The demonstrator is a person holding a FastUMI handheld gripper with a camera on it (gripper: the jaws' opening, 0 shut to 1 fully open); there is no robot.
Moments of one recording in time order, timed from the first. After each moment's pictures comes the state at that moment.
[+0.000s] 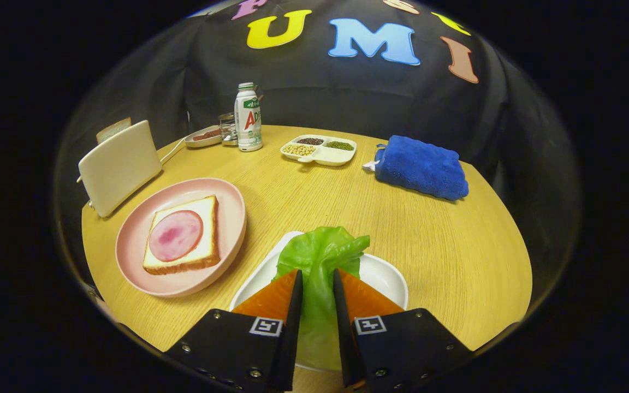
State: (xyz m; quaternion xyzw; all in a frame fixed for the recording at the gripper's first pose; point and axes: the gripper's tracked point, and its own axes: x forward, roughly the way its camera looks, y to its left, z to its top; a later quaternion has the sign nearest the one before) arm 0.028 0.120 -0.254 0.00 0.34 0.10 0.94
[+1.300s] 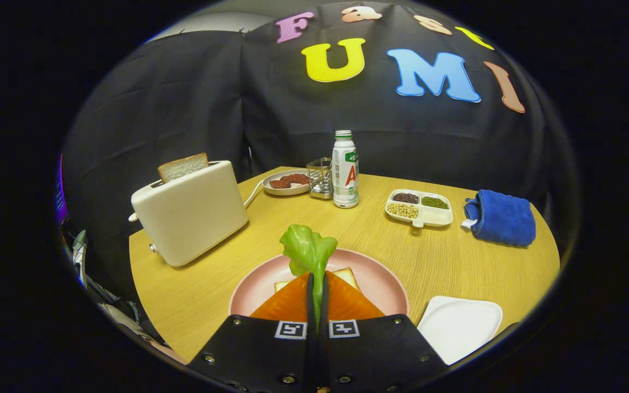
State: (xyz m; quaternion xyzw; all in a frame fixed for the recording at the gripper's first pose) arm 0.058 0.283 -0.183 0.05 0.24 0.21 0.95
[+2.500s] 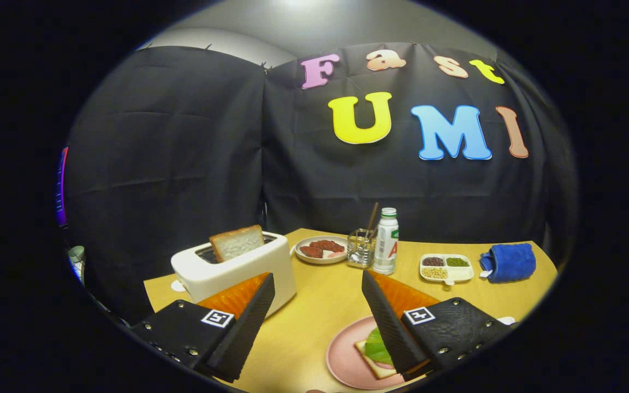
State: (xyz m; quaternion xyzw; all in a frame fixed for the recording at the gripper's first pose) arm 0.044 0.415 -0.042 0.06 0.05 0.22 0.97
